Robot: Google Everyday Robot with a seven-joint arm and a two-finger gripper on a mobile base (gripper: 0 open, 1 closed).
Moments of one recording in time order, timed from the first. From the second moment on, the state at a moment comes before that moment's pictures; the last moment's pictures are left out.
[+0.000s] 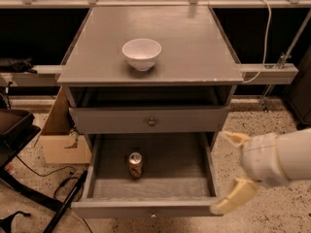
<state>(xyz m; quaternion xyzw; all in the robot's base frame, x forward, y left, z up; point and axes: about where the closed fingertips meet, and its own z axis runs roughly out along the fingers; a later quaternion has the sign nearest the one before) 0.379 -0.142 0.790 -0.57 0.74 0.17 0.31</state>
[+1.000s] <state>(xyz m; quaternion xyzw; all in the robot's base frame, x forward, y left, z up) 0.471 -0.086 0.690 -0.47 0.68 0.25 0.50</state>
